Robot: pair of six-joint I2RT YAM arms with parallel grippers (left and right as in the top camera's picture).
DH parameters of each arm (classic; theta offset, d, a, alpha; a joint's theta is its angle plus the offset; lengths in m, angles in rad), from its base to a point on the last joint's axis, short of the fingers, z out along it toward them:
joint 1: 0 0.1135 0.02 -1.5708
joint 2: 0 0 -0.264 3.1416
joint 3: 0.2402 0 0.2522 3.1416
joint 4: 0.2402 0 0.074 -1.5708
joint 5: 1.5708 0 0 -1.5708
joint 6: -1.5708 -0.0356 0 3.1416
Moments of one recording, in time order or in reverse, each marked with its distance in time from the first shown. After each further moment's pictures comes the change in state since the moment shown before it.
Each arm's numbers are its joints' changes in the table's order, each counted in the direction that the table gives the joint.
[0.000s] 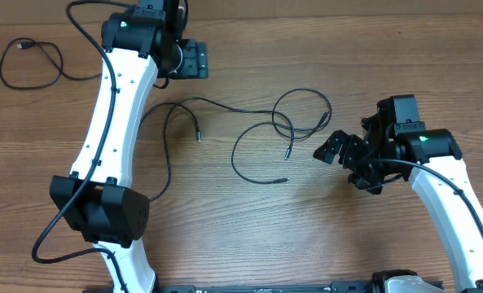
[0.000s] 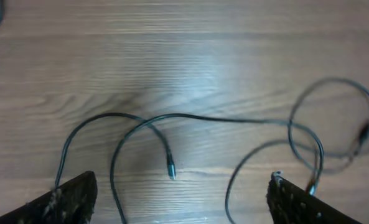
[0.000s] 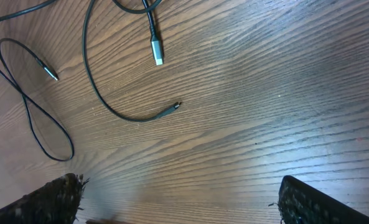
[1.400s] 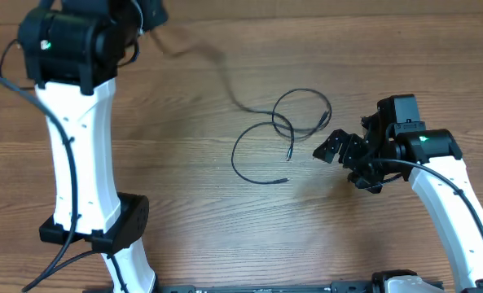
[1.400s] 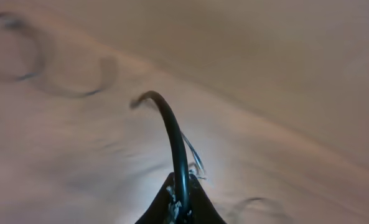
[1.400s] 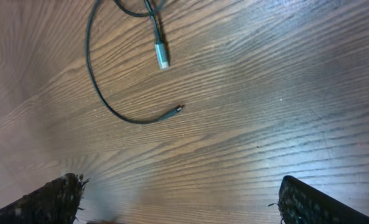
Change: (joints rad) left arm 0.003 0.002 0.663 0.269 -0.252 0.404; right arm 0.000 0.000 0.000 -0.014 0.000 0.000
